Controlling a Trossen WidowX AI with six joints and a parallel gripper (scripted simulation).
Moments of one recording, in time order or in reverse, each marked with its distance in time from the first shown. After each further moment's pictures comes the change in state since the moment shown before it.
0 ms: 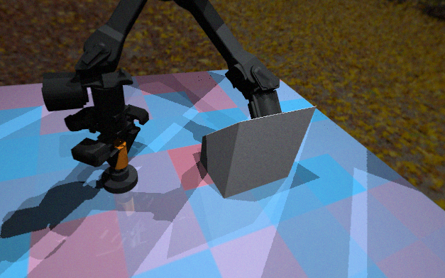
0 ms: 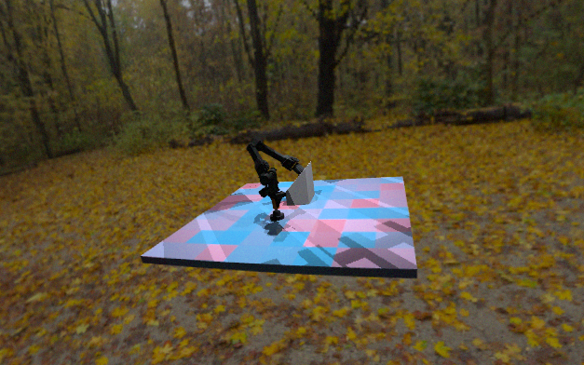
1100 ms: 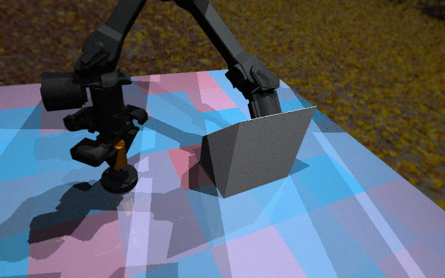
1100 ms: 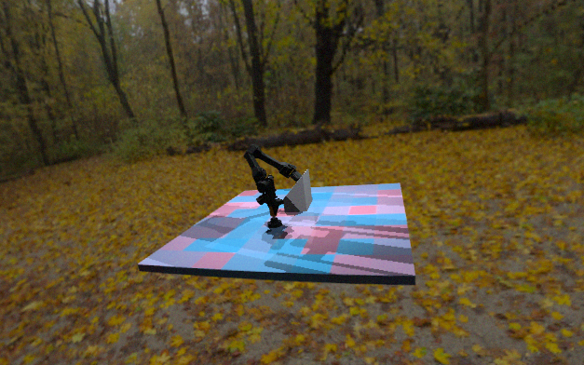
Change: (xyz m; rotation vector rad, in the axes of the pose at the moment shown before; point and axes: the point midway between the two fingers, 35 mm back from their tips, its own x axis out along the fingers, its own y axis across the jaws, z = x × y) arm 0.000 0.001 0.002 -0.005 -0.001 0.000
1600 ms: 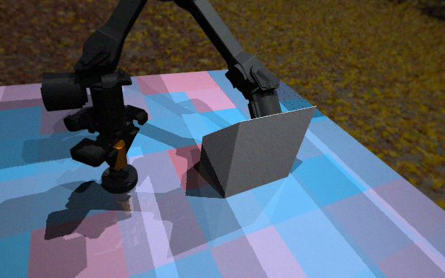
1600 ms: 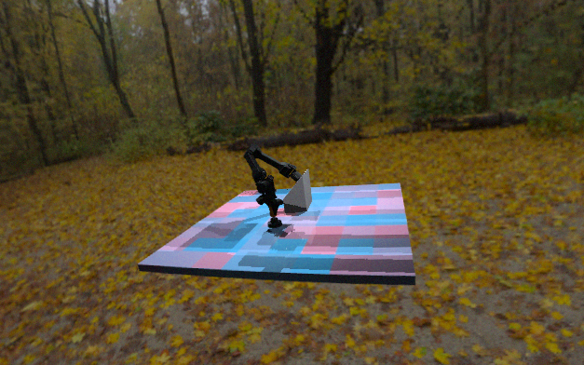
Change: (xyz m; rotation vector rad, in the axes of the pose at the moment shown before) arm 0.002 -0.001 0.000 0.003 -0.001 0.000
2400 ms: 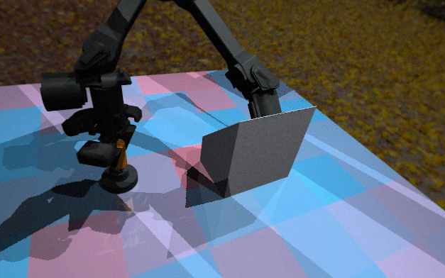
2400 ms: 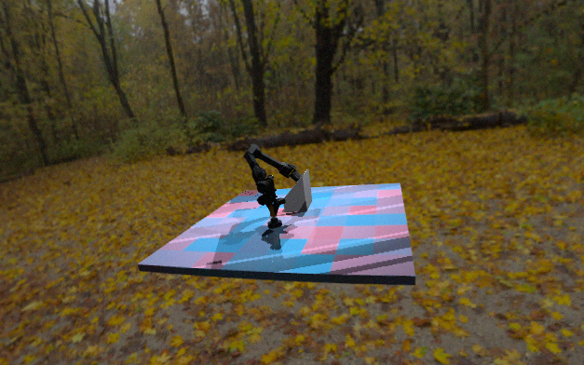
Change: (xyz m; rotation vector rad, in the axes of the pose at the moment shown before) arm -0.001 0.001 0.000 -0.204 0.000 -0.001
